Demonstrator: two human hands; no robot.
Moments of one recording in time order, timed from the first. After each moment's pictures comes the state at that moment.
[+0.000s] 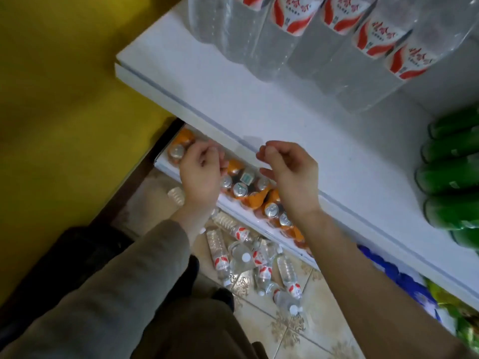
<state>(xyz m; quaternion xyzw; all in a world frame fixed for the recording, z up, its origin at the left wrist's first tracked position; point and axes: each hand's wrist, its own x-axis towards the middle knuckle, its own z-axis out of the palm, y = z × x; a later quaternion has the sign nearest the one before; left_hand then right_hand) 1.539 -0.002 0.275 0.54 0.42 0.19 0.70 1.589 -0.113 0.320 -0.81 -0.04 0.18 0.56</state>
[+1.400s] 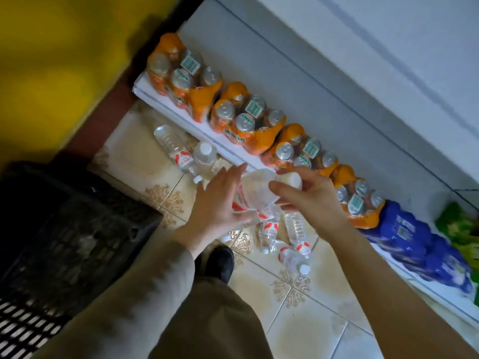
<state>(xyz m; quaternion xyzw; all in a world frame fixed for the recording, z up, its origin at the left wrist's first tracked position) 1.420 -0.098 0.093 0.87 0.17 -0.14 0.44 1.515 -0.234 0.160 -0.82 0.02 0.36 0.44</state>
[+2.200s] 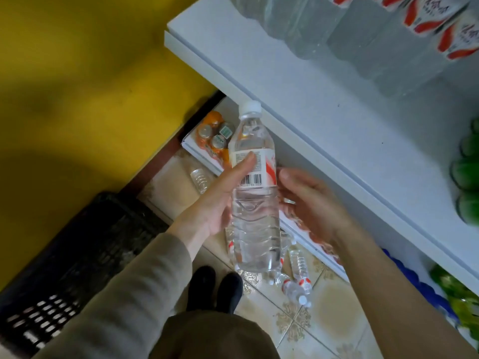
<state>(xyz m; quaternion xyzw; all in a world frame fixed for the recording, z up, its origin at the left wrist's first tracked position) 1.450 -0.020 0.296 0.40 0.26 -0.11 0.87 1.541 -0.160 0.307 -0.65 -0.01 0.48 0.59</state>
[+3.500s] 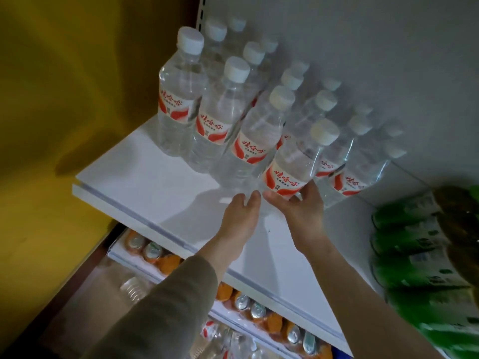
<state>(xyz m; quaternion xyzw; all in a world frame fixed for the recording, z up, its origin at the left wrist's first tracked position) 1.683 -0.004 0.335 0.58 0.30 -0.10 0.75 1.732 -0.098 0.352 -0.79 -0.02 0.09 0.61</state>
